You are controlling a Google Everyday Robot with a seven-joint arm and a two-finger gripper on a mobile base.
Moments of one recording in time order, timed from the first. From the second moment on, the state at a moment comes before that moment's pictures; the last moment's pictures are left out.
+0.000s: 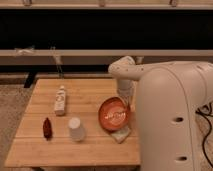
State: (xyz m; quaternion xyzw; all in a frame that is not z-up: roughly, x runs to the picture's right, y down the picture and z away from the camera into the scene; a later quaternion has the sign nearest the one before) arm 0.121 0.093 0.837 -0.29 0.28 0.45 0.80
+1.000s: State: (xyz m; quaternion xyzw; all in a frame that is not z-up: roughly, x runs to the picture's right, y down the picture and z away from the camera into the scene) arm -0.043 -0.001 0.931 -0.31 0.23 0.39 0.83
